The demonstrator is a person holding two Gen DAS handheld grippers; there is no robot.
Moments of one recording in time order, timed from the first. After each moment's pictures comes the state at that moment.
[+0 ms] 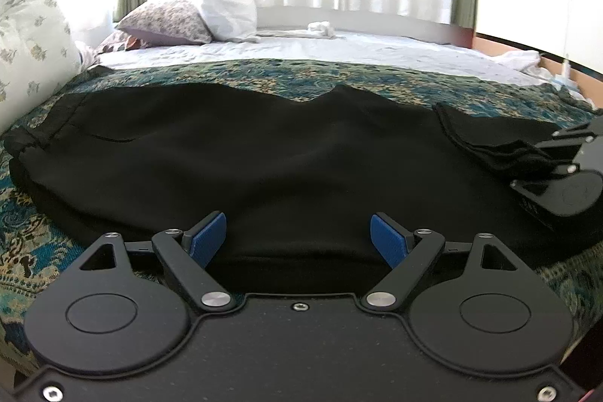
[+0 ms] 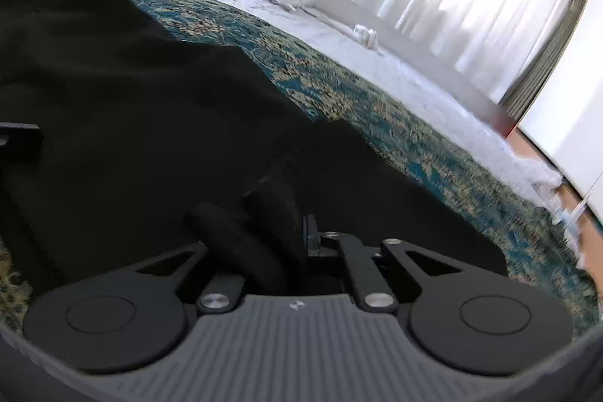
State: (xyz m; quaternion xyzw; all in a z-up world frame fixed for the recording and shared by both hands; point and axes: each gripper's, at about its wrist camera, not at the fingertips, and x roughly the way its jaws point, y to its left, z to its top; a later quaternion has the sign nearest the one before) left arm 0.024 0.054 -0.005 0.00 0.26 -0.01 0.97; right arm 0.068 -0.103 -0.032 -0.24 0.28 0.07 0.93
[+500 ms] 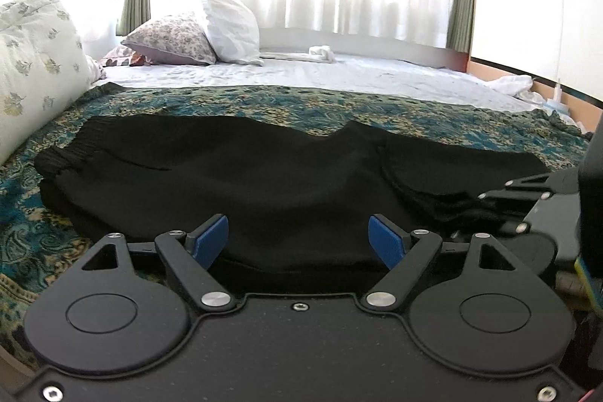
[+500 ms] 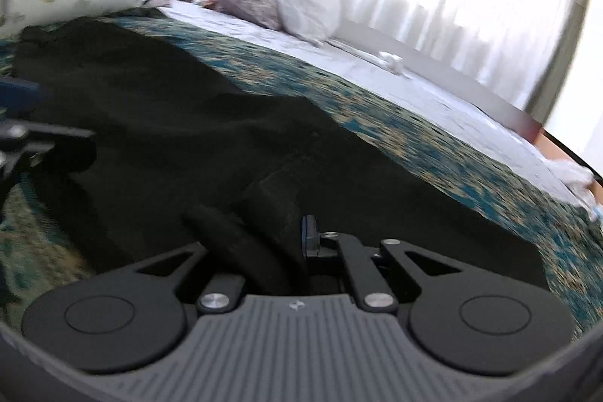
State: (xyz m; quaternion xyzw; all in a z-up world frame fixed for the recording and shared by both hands) left arm 0.000 0.091 0.023 -0.02 0.23 -0.02 0.97; right arm 0.064 -0.047 -0.036 -0.20 0.24 0.13 0.94
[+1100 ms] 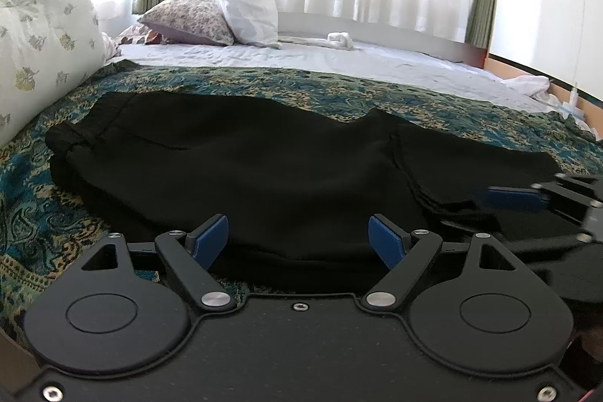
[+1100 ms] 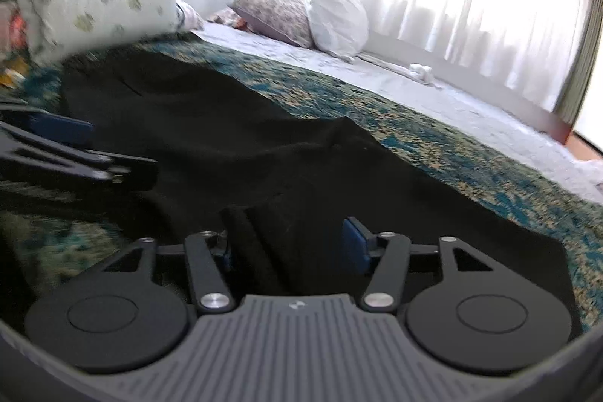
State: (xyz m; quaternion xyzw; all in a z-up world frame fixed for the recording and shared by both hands) left arm 0.010 0.104 0.018 -0.04 0.26 0.01 0.96; right arm 0.034 -0.064 -0.014 -0.15 0.23 0.19 0.94
